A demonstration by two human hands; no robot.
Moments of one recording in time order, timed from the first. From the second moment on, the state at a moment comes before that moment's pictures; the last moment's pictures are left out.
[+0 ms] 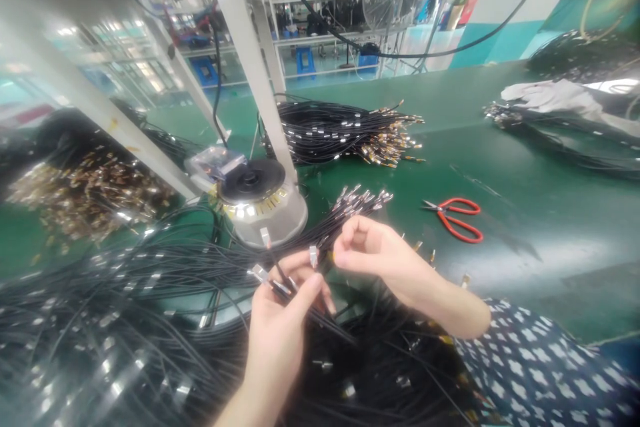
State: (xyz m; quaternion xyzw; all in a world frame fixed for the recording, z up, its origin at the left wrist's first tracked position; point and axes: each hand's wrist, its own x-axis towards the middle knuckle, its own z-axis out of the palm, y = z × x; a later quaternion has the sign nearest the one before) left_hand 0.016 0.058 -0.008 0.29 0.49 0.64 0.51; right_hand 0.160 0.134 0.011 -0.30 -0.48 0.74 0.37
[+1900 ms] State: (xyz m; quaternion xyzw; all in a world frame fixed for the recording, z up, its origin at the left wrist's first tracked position) left_hand 0.011 0.055 -0.012 0.34 0.47 0.62 0.53; right_hand 0.159 0.142 0.022 -0.28 -0.60 0.68 0.32
